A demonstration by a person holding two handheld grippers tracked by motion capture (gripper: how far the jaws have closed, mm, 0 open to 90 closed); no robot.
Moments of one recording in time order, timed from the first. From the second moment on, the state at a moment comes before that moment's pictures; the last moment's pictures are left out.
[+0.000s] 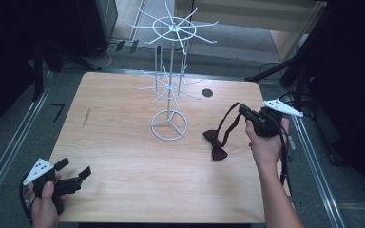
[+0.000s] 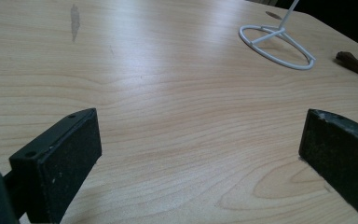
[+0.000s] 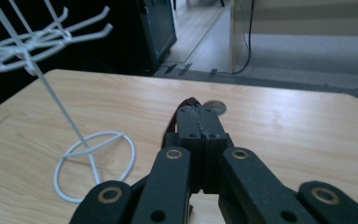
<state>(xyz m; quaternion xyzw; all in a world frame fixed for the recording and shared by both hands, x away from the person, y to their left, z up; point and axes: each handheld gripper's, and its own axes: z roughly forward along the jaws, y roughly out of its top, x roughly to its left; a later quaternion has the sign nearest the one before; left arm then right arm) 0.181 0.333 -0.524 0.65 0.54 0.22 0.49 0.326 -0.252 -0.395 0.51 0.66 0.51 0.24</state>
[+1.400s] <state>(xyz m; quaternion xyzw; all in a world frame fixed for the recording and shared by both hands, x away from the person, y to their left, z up) 0.182 0.333 -0.524 0.65 0.54 0.21 0.49 0.335 -0.163 -0.349 0.45 0.66 0.56 0.22</state>
